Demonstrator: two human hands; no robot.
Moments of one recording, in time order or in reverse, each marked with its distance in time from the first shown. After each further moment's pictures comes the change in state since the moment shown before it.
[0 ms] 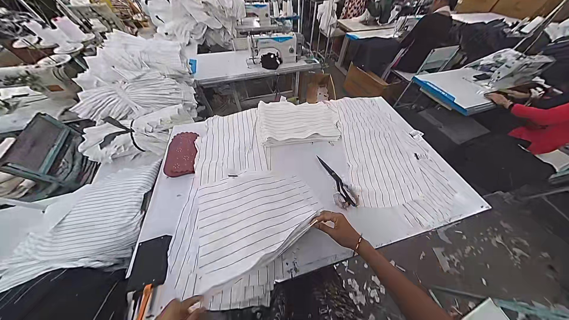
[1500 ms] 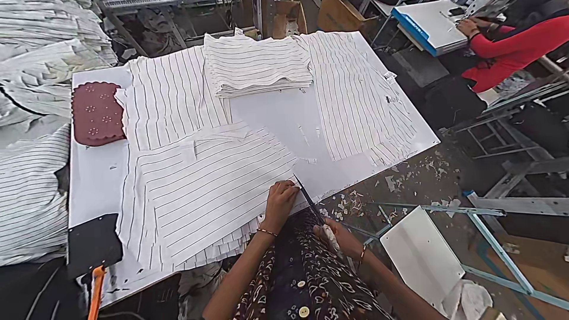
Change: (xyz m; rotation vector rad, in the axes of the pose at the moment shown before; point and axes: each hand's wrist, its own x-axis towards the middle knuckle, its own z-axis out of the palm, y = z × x) left_hand 0.096 0.175 0.224 -0.423 0.217 0.947; right_hand -0.149 -0.047 0.019 0.250 -0.090 0.995
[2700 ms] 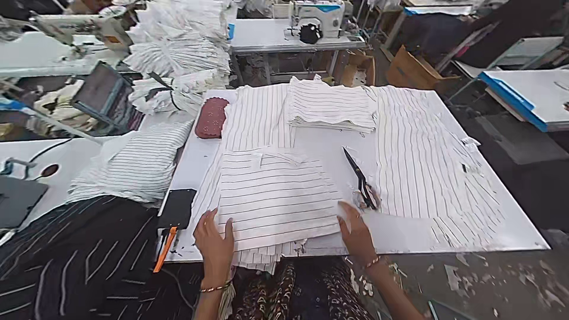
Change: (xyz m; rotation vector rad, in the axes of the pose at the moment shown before) left_hand -0.085 -0.019 -0.194 0.482 0.526 -0.757; right_hand 0.102 -0.078 -0.003 -0.615 0.569 -0.864
